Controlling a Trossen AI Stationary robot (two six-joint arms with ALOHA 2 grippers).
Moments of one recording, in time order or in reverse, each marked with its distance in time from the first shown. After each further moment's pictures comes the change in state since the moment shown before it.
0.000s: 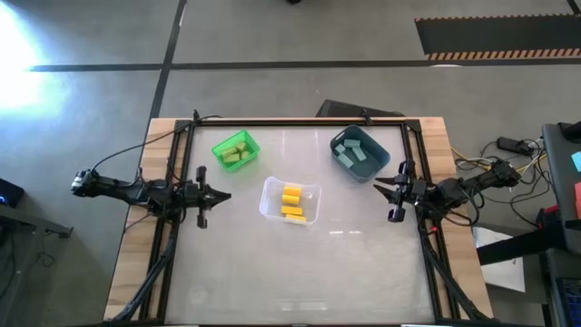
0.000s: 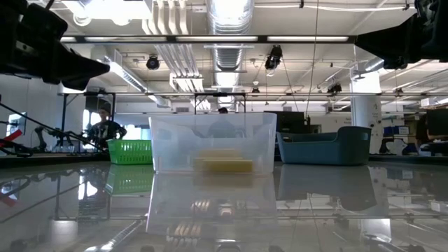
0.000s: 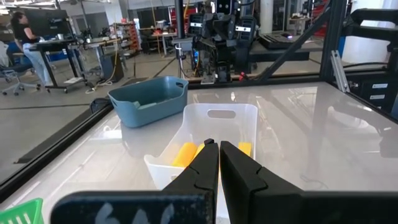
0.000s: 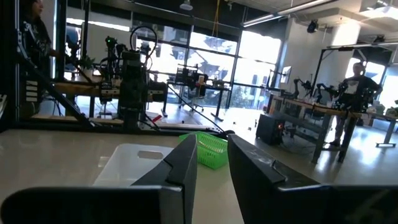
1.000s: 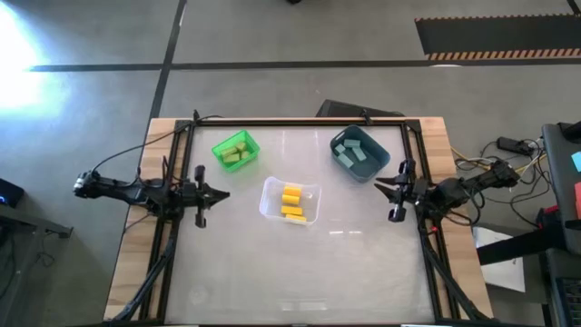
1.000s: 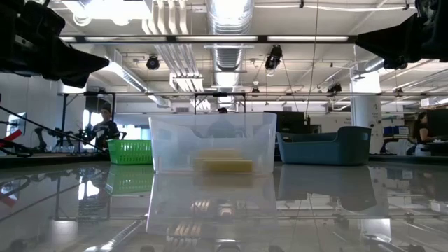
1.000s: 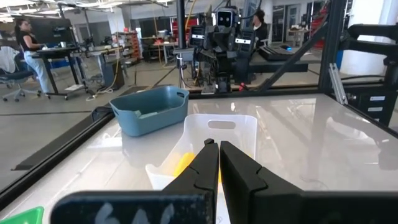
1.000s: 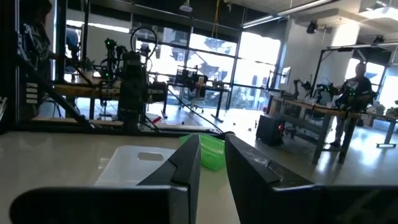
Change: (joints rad) left arm 0.000 -0.044 0.000 0.001 0.000 0.000; right arm 0.000 -0.014 0.000 -0.002 0.000 0.000
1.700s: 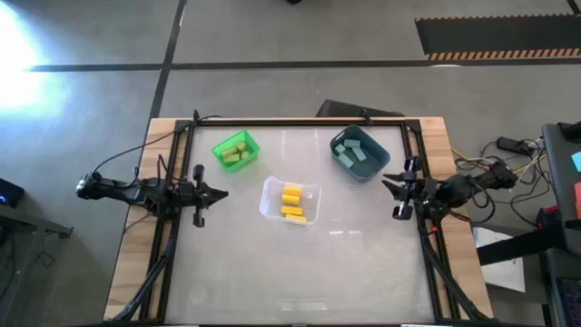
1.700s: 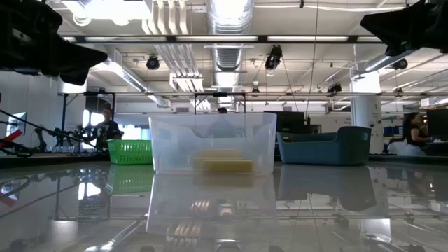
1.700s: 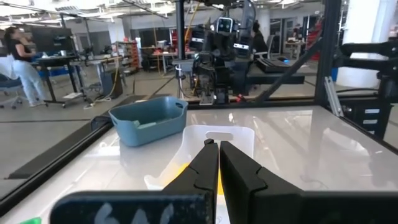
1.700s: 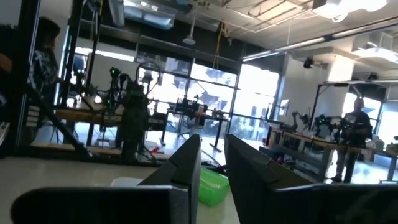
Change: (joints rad) left arm 0.000 -0.055 0.000 0.002 0.012 -0.001; right arm 0.000 -0.066 0.000 0.121 -0.052 -0.129
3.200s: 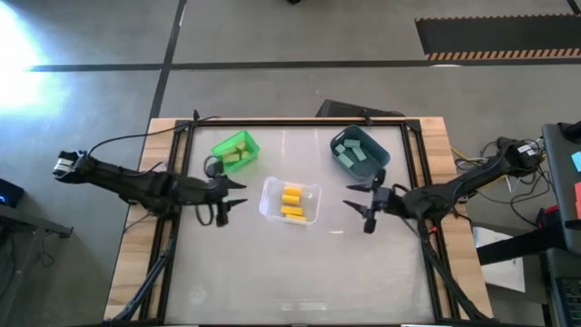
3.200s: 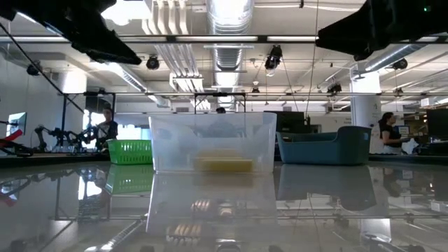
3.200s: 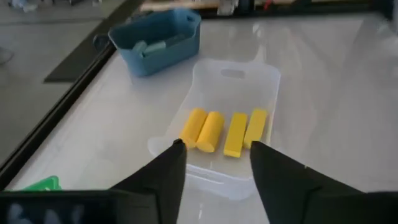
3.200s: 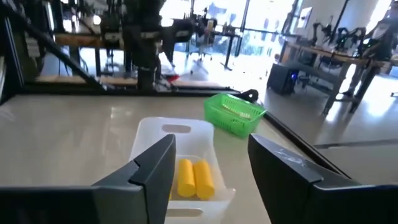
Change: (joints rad) left arm 0.009 0.759 0.516 -0.230 -0.092 -0.148; right arm 0.002 0.914 0.301 0.123 0.070 0.346
